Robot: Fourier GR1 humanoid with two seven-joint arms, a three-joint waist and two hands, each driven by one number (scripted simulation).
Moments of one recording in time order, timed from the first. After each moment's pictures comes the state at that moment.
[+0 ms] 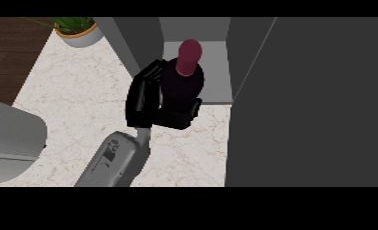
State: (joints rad) left arm -0.39 0.00 -0.32 -1.37 0.30 0.36 -0.22; right arm 0.10 -0.04 -0.02 -2.31 -0.16 0.24 0.32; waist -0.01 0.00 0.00
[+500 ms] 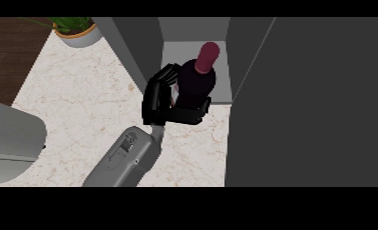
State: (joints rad) left arm -0.48 0.00 -0.40 -1.13 0.43 0.45 -0.38; right arm 0.08 -0.05 -0.03 -2.31 -0.18 0.24 0.34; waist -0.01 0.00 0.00
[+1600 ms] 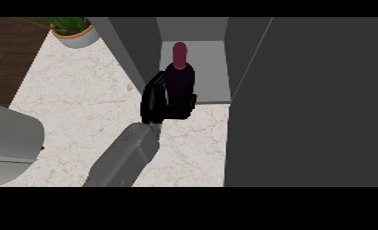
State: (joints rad) left arm -0.58 0.00 -0.39 -0.70 0.74 0.29 -0.67; right arm 0.09 -0.04 -0.01 -2.32 -0.18 0.23 0.34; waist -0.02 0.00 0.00
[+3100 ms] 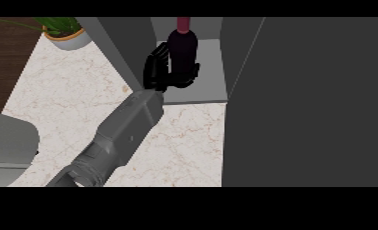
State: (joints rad) left arm -0.96 0.00 -0.41 -0.27 0.97 0.22 -0.67; right arm 0.07 -0.05 -0.03 -2.26 -0.20 0.26 0.30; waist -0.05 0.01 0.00
